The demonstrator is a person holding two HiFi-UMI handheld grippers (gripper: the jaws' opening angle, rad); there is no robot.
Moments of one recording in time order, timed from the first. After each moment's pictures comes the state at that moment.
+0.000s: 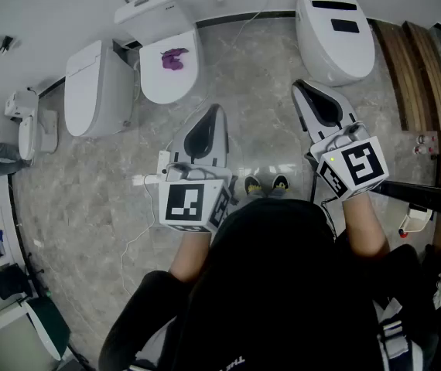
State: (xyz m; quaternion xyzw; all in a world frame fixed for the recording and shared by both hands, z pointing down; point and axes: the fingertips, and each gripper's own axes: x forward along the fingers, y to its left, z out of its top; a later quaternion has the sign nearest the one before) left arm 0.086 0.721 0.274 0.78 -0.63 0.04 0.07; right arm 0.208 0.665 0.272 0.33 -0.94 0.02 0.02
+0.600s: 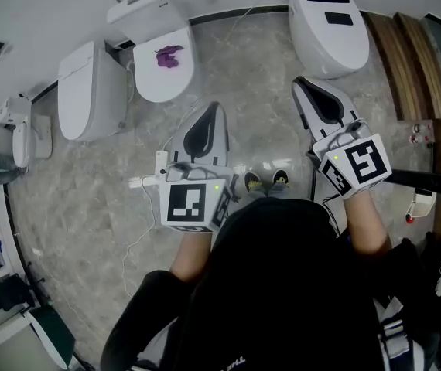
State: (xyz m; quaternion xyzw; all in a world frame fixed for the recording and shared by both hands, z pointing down) left arm 0.064 0.733 0.274 0.79 -0.61 0.03 0.07; right arm 0.187 0.682 0.268 0.34 -0.94 0.02 0.01
